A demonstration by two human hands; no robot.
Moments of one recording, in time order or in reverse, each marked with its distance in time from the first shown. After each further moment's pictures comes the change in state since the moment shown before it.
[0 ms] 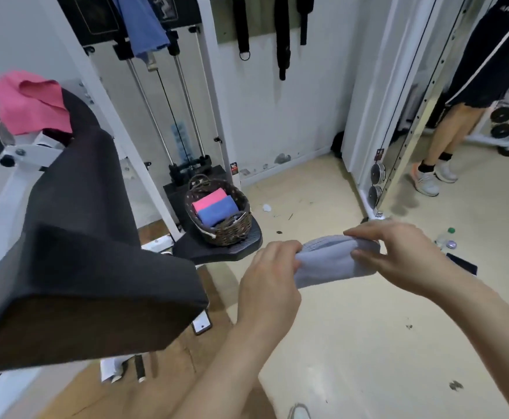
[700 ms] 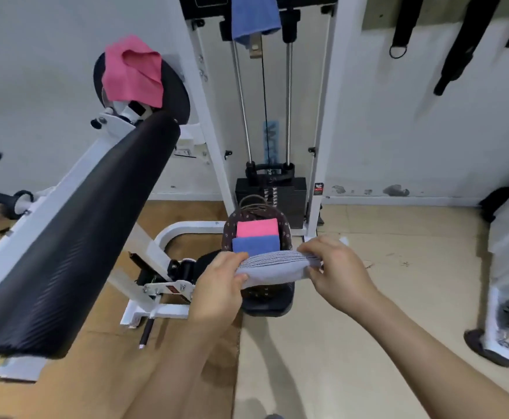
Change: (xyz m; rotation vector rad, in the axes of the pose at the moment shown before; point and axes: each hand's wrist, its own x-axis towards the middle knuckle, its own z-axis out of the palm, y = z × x) left_hand 0.218 -0.139 0.074 0.166 0.119 -0.705; right_hand 0.373 0.035 0.090 0.155 -0.245 -0.536
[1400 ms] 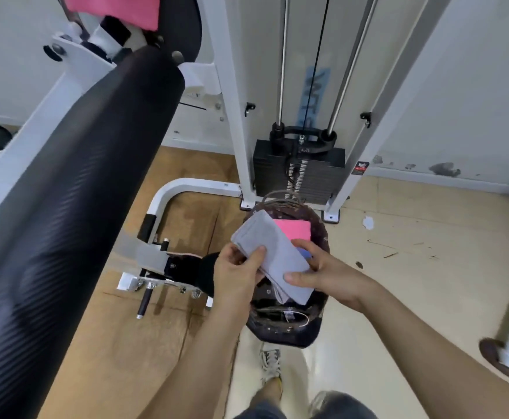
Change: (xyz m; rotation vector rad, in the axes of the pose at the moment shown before) left_hand 0.177 -0.080 0.071 -1.230 0.197 -0.833; right_hand 0.201 0.050 0.117 0.833 -0.753 0.540
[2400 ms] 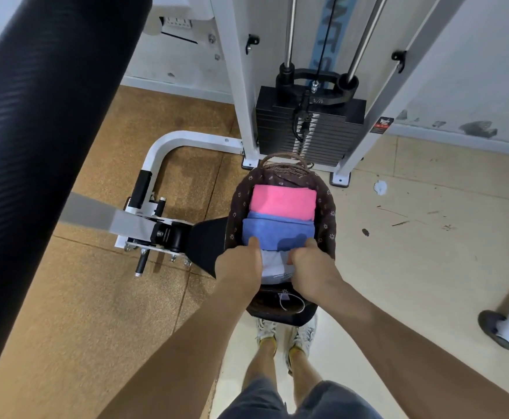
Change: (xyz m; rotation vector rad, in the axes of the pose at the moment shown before) left_hand 0.068 -0.082 -0.004 1.950 -0.217 0.214; right_hand 0.068 0.055 0.018 -1.096 0.172 0.117
